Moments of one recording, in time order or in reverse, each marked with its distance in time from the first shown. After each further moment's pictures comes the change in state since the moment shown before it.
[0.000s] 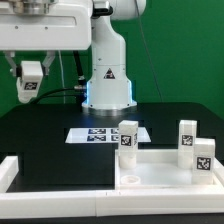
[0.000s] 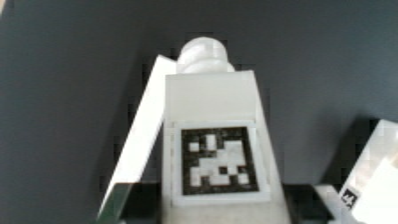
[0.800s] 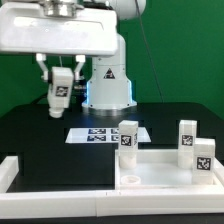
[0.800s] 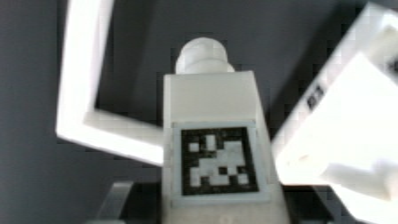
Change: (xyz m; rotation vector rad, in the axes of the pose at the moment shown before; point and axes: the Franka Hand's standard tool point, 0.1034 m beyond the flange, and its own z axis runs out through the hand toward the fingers) arm 0.058 -0.062 -0.006 -0.046 0.410 0.098
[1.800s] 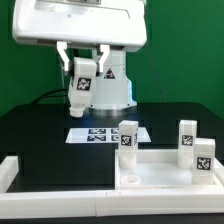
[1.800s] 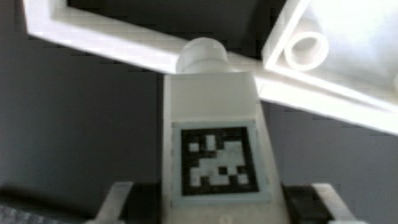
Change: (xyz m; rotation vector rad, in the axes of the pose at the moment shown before) arm 0.032 0.004 0.011 0.001 0.029 0.040
